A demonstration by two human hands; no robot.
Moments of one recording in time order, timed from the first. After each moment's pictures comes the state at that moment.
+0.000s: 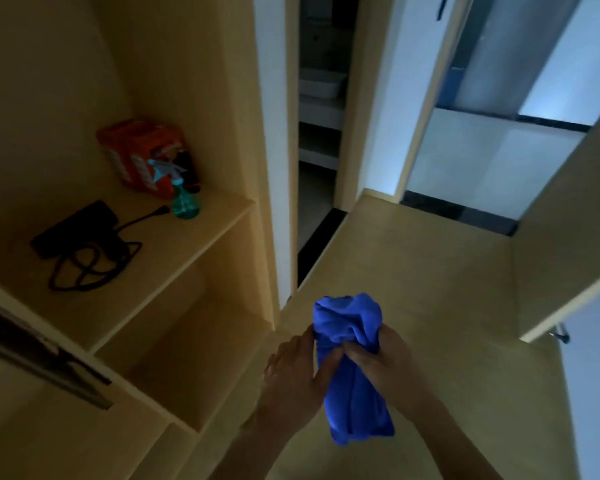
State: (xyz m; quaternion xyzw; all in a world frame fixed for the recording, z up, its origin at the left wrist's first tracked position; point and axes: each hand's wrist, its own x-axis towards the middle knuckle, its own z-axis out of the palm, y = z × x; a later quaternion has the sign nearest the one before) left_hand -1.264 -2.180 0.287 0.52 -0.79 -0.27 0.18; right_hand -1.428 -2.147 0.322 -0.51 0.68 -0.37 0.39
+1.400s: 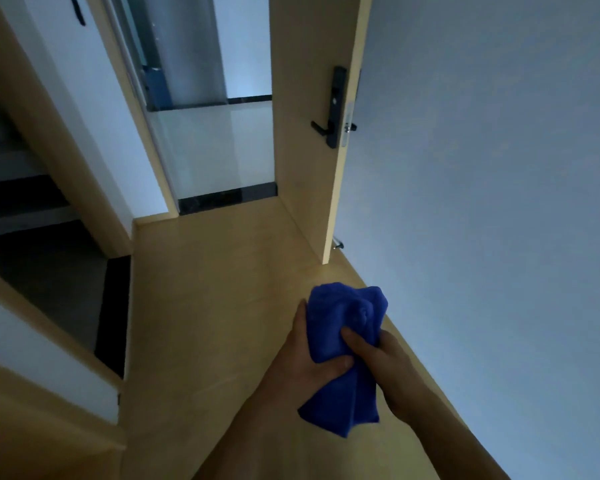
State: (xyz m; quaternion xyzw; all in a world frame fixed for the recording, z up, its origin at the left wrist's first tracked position) left_hand -1.499 -2.157 0.313 0.10 -0.82 -0.56 0.05; right_hand -1.571 -2.011 0.318 -0.03 0.74 -0.62 0.28
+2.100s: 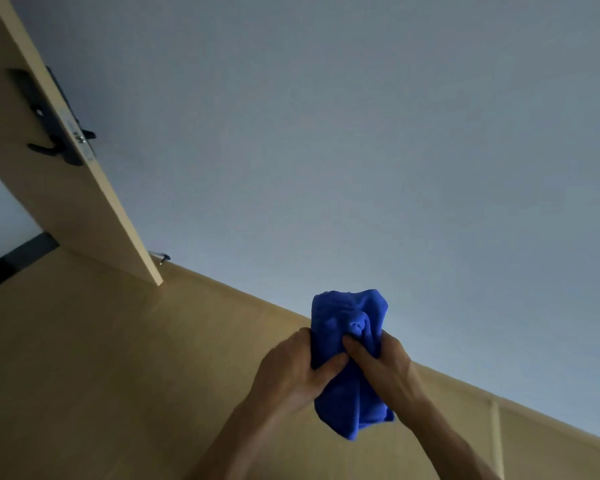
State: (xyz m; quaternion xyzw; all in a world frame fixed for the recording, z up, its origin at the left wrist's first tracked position) left_hand -1.493 -1.942 0.295 -0.22 -0.91 -0.32 -0.14; right_hand -1.439 -1.772 0.282 0.25 0.80 -0.54 0.01
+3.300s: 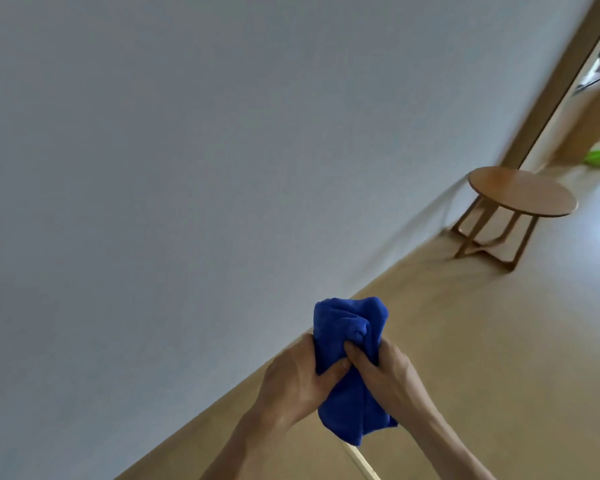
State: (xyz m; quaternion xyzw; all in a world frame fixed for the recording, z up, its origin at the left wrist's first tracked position) left_hand -1.307 -1.445 0.288 -0.65 -0.65 -0.24 -0.29; right_hand -1.138 -1.425 0.294 0.61 0.61 -0.41 -0.28
